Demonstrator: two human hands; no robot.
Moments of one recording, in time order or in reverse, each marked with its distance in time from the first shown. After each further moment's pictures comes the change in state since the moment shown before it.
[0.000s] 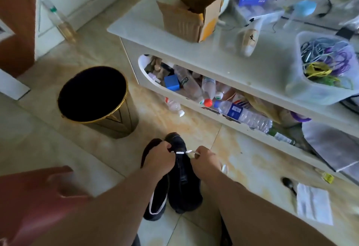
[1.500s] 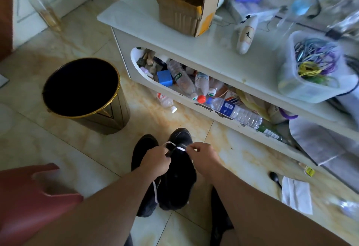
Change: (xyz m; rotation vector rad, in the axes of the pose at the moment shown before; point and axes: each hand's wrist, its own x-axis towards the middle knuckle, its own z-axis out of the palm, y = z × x) left_hand 0.004 -0.011 0.017 0.184 -0.113 0.117; right_hand -0.010 0.004 -0.018 0.326 -0.037 -0.003
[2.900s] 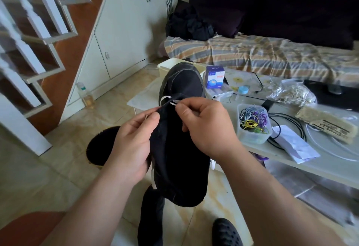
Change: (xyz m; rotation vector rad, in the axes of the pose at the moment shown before) left_hand -0.285 0.154 -0.218 -1.476 0.375 0.645; right_hand -0.260 -0.224 -0.174 0.213 0.322 -0.872
